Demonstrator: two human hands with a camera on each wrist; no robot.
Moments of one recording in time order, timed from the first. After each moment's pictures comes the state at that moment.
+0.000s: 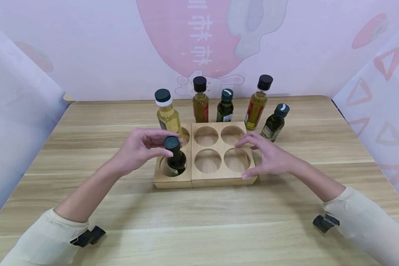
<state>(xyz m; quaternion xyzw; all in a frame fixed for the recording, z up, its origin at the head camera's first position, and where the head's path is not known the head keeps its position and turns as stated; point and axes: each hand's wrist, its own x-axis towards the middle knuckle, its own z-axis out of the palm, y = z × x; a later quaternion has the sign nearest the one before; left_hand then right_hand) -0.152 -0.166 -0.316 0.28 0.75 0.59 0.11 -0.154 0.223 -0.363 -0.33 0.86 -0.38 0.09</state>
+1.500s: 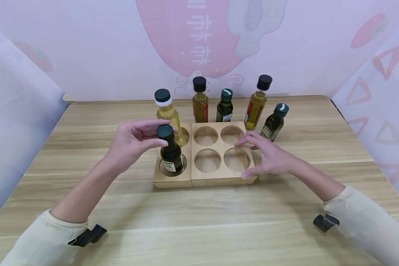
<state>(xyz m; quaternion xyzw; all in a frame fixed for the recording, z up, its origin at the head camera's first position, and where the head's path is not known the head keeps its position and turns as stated) -0.144 -0.164 -0.297 0.21 0.73 0.65 0.02 -0.156 0.223 -0.363 -0.33 0.86 -0.38 0.09</state>
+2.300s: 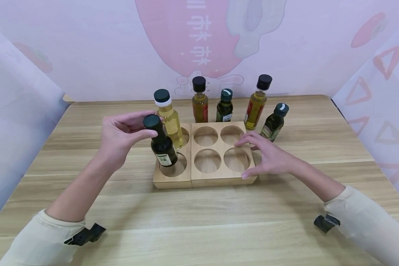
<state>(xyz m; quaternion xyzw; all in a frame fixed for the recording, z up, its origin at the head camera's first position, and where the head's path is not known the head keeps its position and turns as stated) -0.148 -0.169 -0.291 0.19 0.63 0.75 -0.05 -0.156 0.224 -0.365 -0.32 0.86 -0.38 0.10</state>
